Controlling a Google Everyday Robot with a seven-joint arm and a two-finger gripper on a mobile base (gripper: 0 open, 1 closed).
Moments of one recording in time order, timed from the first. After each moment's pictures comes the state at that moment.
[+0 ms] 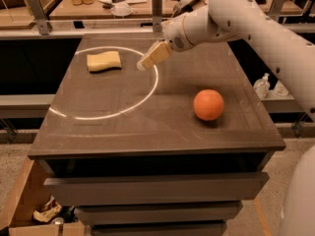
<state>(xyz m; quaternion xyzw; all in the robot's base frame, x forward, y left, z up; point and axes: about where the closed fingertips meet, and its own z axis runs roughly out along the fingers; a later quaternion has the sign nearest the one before) 0.728 0.012 0.921 -0.52 0.69 0.18 0.46</state>
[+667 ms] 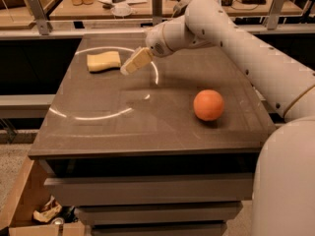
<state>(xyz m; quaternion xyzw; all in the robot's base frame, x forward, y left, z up) 0.750 0.063 0.893 -0.52 0.68 0.21 0.46</state>
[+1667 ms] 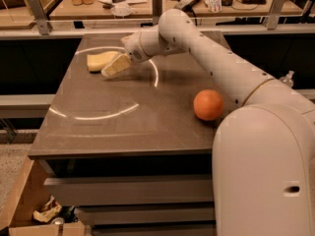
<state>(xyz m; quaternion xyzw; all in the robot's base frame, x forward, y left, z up) 0.782 0.135 0.855 -0.54 0.67 0.24 0.46</state>
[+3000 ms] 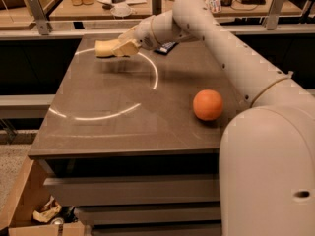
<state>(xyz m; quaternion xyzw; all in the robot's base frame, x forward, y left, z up) 0.781 0.114 0.898 -0.55 0.64 0.24 0.48</state>
